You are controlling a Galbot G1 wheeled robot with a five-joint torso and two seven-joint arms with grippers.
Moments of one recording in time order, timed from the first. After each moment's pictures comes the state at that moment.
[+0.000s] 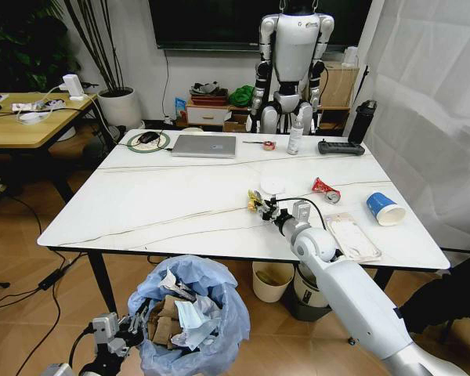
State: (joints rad) left arm 1.98 -1.37 -0.75 -2.22 -0.61 0.14 0.21; right arm -0.72 1.21 0.02 1.48 0.66 -0.37 0.09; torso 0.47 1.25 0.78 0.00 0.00
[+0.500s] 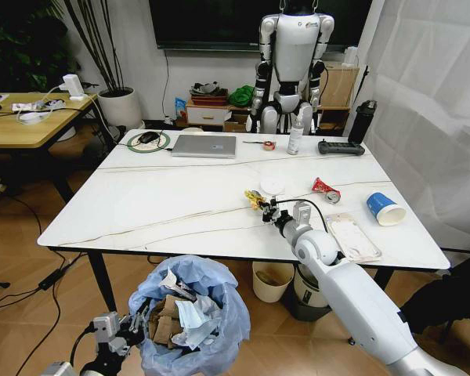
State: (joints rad) left arm 1.97 -1.37 -0.75 -2.22 -0.61 0.14 0.21; right arm -0.74 1.19 0.02 1.54 0.66 -0.35 0.08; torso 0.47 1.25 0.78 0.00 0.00
